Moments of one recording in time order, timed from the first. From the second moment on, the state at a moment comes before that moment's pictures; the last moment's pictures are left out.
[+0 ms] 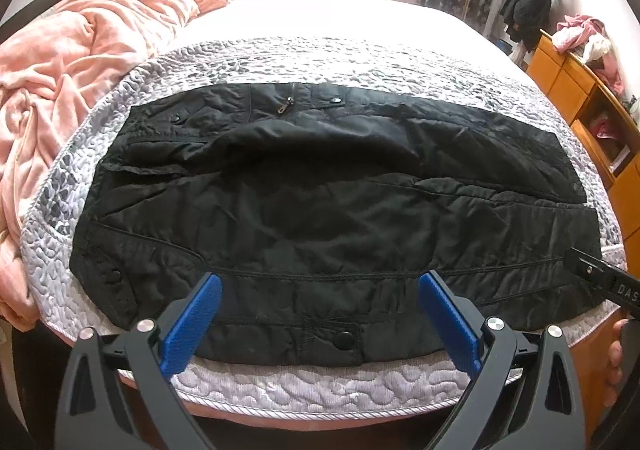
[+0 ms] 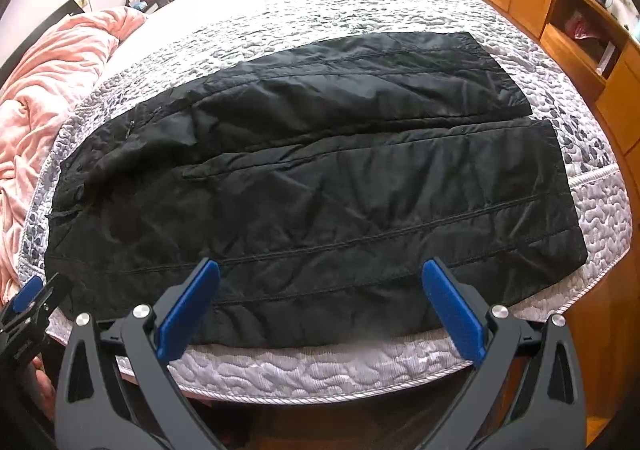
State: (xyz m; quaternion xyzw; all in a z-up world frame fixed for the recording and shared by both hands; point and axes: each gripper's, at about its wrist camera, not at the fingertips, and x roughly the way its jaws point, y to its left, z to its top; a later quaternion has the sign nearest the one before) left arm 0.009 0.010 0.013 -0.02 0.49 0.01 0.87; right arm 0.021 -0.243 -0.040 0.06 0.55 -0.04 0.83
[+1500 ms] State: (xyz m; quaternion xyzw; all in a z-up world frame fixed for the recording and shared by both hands) left arm 0.020 0.008 -0.001 -0.01 0.50 0.02 0.86; right arm 0.027 -0.252 -0.059 0.07 0.55 -0.02 0.83
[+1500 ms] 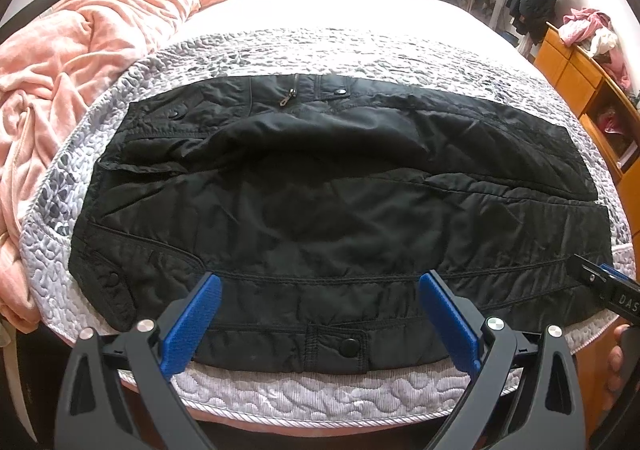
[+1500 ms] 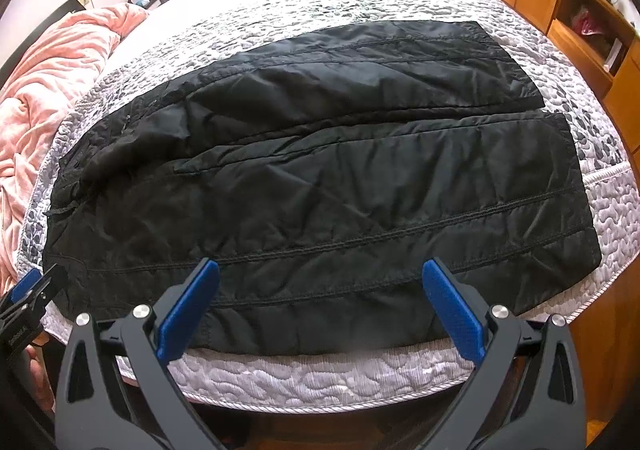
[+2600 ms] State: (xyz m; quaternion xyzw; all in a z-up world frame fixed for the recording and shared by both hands) left arm 0.199 -0.152 0.001 -0.01 0.48 -0.10 0.87; right arm 0.223 -0.496 -0.047 0.09 0.56 -0.02 0.82
